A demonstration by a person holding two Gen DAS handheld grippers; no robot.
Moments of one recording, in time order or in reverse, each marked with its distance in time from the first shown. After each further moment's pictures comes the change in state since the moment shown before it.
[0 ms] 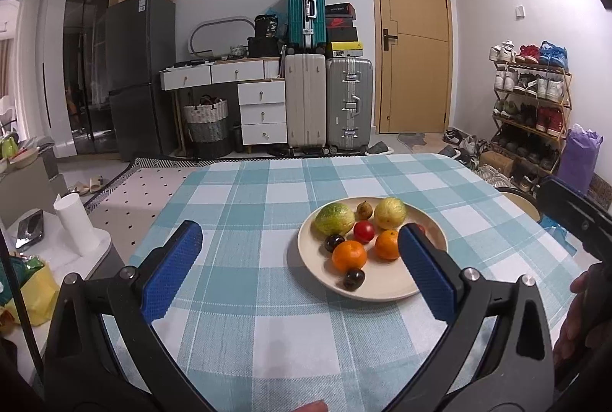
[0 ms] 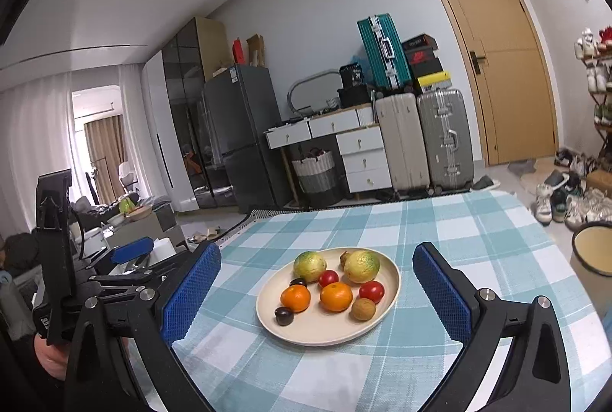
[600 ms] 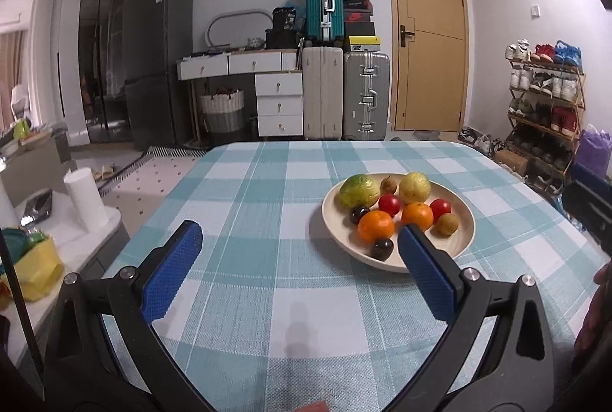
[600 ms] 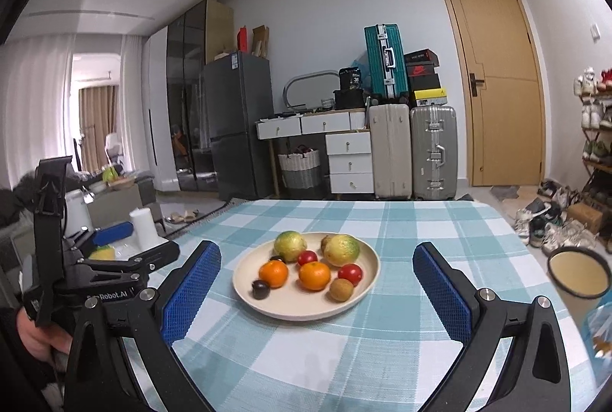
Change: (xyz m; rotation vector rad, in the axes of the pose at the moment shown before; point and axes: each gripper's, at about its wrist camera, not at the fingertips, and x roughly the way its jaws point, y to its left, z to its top) left arm 0.013 0.019 -0.043 -0.045 0.015 0.050; right arm -0.008 0.011 -0.031 -0.138 0.005 -0.081
